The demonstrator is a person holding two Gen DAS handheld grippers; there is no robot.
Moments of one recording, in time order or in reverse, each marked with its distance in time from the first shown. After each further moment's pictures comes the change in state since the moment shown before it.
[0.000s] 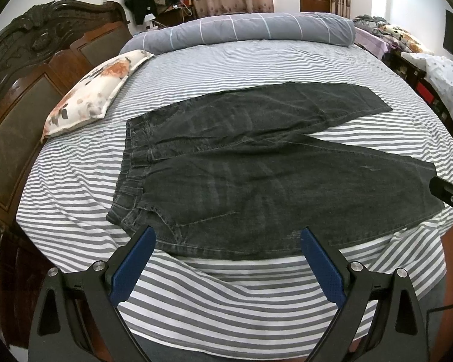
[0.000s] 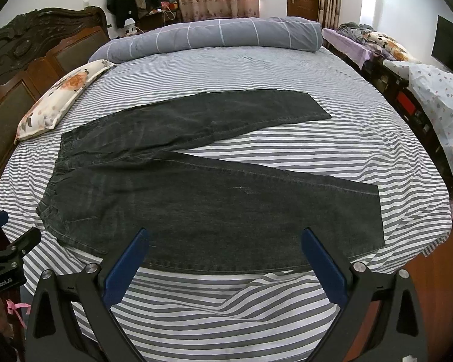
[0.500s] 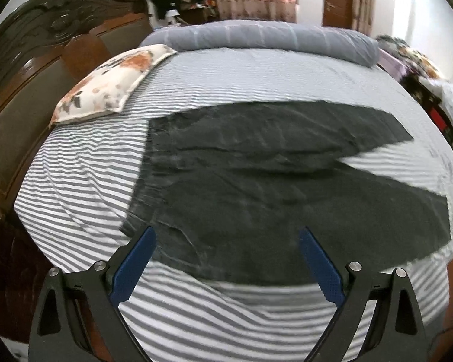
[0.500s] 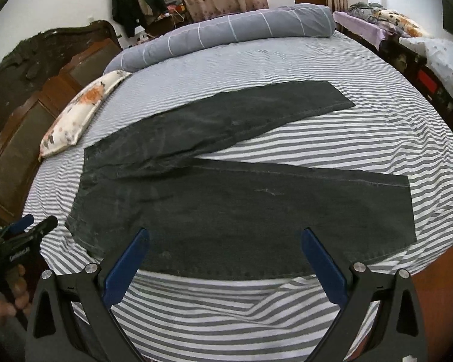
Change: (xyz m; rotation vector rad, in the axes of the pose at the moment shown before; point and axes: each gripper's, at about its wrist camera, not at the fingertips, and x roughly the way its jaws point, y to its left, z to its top) left arm 0.030 0.068 0.028 -0.119 -0.026 0.022; right arm 0.011 -0.011 0.018 0.088 0.022 0.170
